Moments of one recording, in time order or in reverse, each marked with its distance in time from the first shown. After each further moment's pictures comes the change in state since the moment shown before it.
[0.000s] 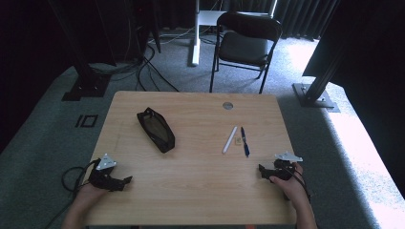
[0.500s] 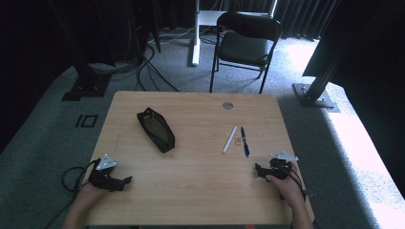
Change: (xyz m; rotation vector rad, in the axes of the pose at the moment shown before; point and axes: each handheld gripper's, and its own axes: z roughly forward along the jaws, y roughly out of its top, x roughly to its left) left arm 0.000 0.000 0.000 -0.001 -0.002 0.002; right arm 0.015 0.007 0.004 -0.016 0.008 0.011
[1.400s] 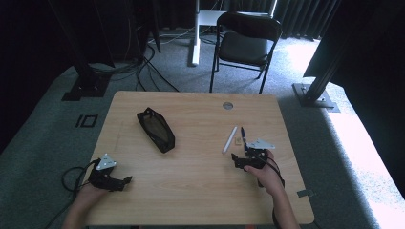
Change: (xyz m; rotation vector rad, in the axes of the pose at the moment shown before) left arm 0.000 0.000 0.000 -0.001 0.000 -0.001; right arm 0.070 0.053 0.017 -0.077 0.149 -0.102
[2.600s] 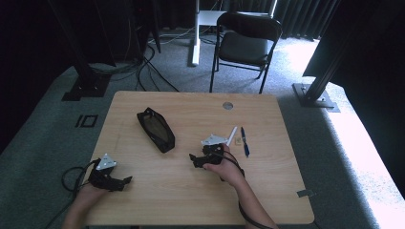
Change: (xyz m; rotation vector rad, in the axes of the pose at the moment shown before) left arm 0.000 0.000 0.000 0.000 -0.003 0.003; right arm 0.112 0.044 0.059 0.011 0.215 -0.141
